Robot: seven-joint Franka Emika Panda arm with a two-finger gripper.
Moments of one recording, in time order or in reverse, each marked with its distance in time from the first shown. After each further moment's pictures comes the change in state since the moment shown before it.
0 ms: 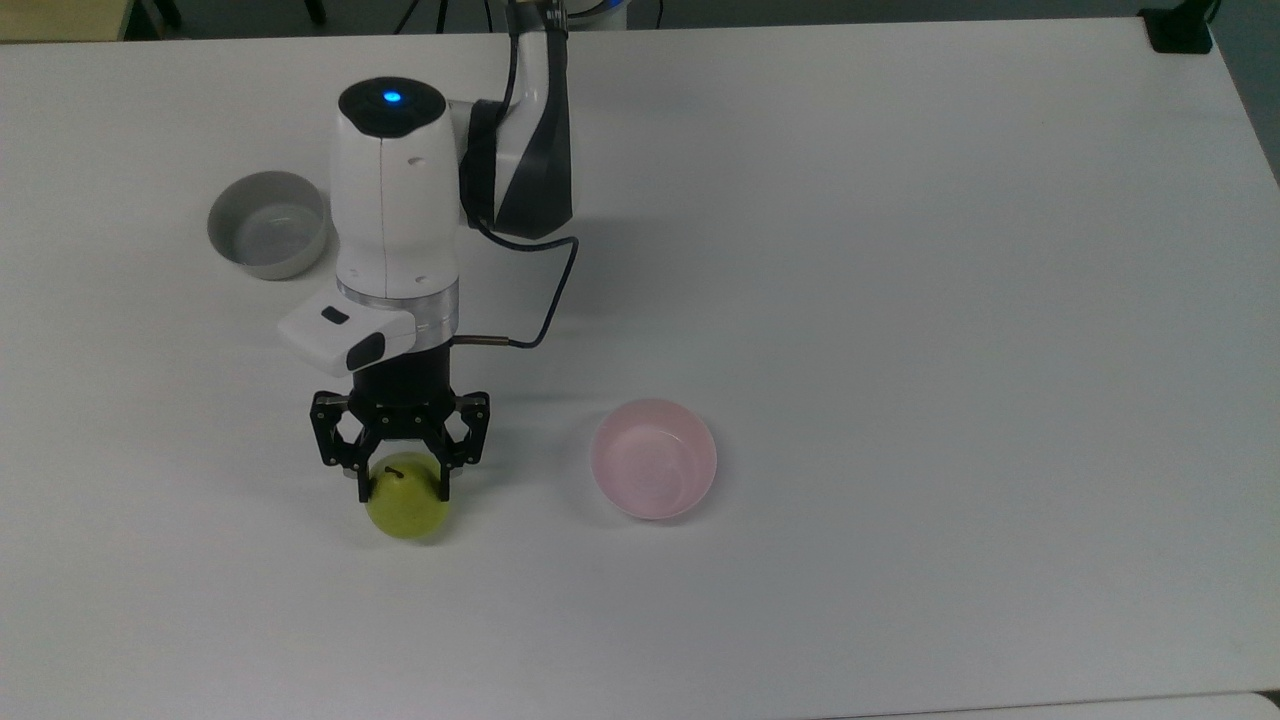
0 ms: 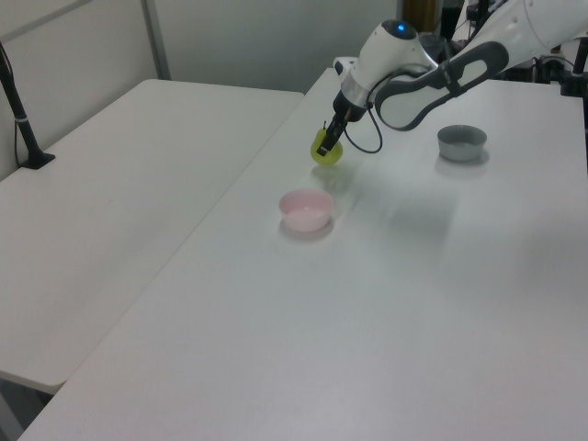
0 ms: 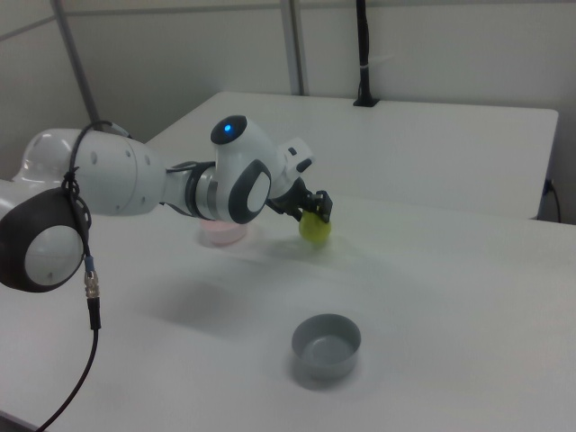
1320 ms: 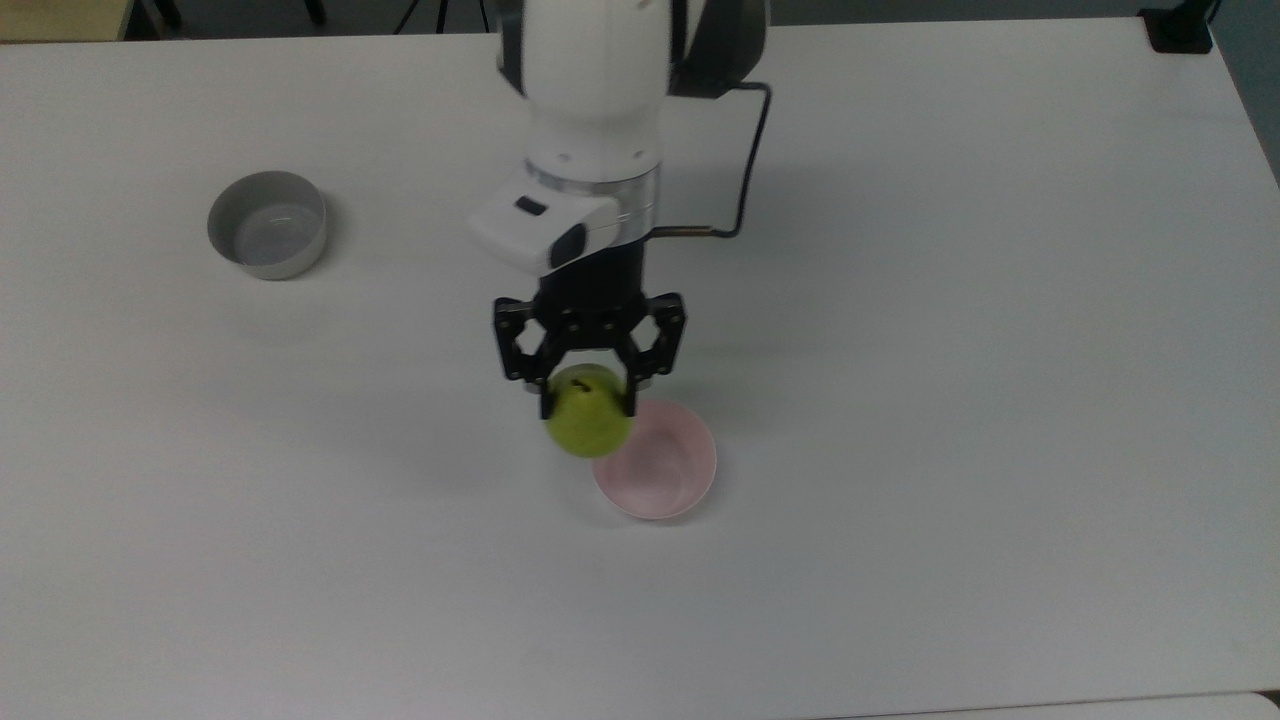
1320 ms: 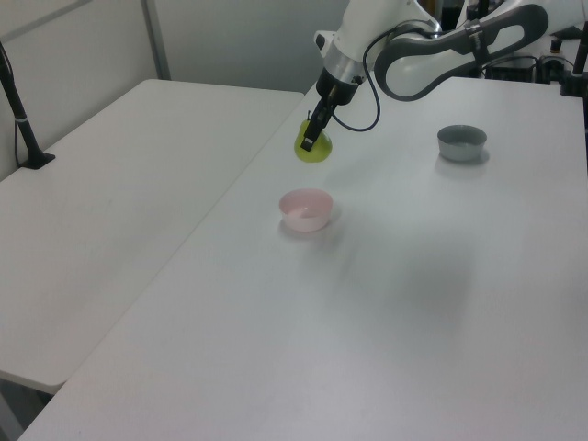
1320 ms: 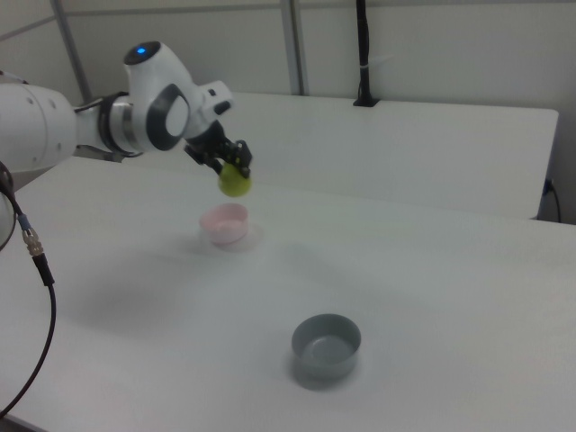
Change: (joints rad) arm 0.207 -0.208 -0.001 0.002 0.005 -0.321 0.206
